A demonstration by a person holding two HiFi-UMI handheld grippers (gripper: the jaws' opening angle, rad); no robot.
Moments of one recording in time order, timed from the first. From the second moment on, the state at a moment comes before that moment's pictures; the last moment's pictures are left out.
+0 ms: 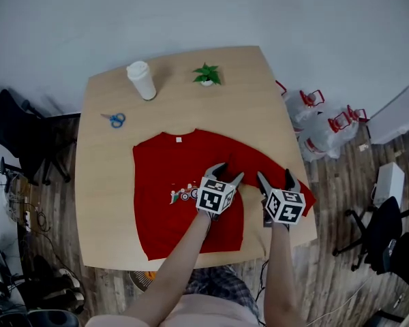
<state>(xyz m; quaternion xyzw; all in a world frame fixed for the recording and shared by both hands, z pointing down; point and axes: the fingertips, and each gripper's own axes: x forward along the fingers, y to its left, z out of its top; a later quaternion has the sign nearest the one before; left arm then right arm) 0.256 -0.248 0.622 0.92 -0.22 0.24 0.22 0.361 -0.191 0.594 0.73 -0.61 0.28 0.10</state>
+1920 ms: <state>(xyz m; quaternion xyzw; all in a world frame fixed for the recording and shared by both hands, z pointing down) 0.371 -0.124 0.609 0.94 -0.11 0.24 0.20 0.471 0.016 0.682 0.81 -0.41 0.40 0.11</state>
